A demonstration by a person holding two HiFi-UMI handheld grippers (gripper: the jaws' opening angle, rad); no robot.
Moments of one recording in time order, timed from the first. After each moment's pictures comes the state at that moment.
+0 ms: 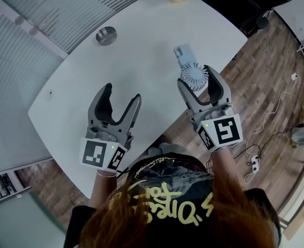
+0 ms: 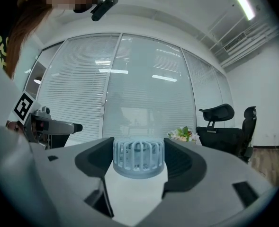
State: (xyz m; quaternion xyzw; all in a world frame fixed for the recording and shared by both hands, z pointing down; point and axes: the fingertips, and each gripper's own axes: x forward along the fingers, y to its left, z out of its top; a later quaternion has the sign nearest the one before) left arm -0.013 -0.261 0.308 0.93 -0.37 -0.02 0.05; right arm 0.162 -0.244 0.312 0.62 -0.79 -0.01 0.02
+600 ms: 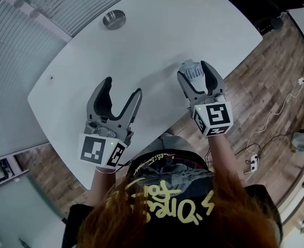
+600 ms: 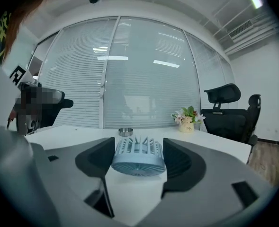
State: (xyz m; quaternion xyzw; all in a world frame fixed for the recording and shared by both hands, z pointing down) left arm -0.034 -0.278 0.337 0.91 -0.40 0.00 0.07; right arm 0.149 -0.294 0.413 0.60 -0.79 0.05 0.08
